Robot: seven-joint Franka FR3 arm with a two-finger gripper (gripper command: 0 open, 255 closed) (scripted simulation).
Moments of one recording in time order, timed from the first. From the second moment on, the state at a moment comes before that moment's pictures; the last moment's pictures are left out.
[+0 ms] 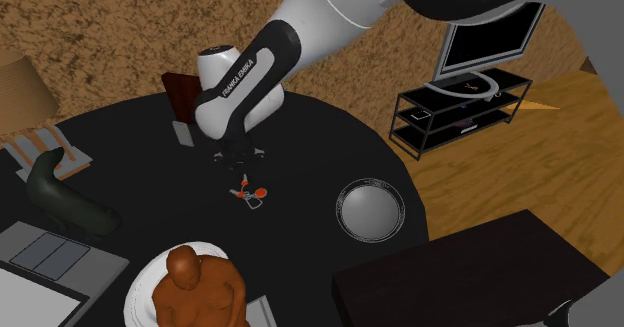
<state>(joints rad) 0.38 0.83 0.24 -1.58 -0.25 2.38 0.93</state>
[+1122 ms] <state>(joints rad) 0.26 0.56 0.27 -1.92 -0.22 2.44 0.86</state>
